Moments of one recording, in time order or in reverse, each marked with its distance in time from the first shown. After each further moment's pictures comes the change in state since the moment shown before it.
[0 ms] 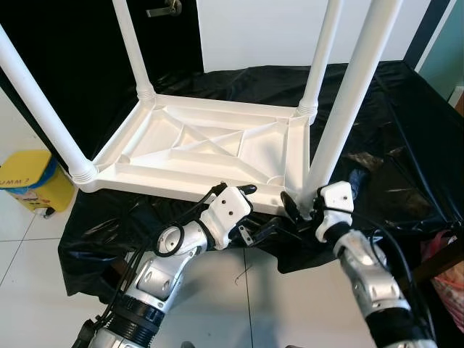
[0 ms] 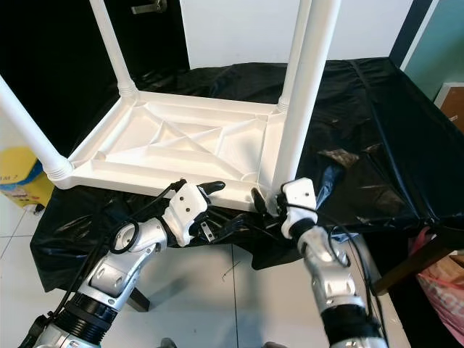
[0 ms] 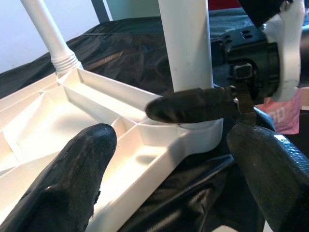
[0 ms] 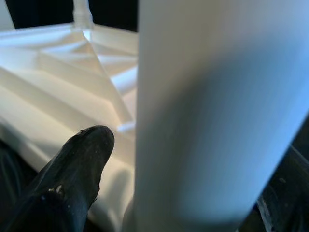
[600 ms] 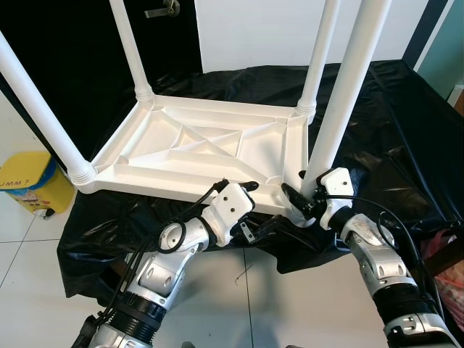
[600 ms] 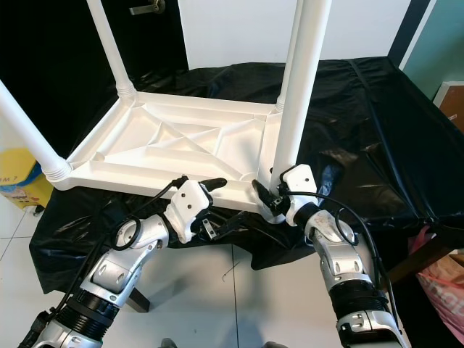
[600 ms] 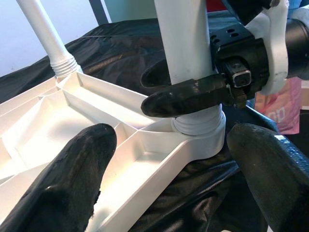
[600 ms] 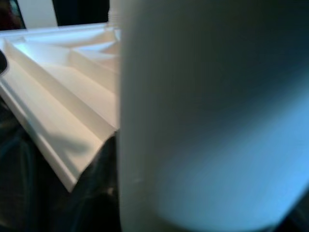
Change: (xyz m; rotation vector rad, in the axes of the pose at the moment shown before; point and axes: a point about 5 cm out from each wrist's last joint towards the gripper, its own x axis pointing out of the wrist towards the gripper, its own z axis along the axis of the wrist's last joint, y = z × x) left arm 0.001 0.002 0.001 0.007 0.000 -0.001; right arm 0.010 -0.009 -0.001 -0.022 0.016 0.161
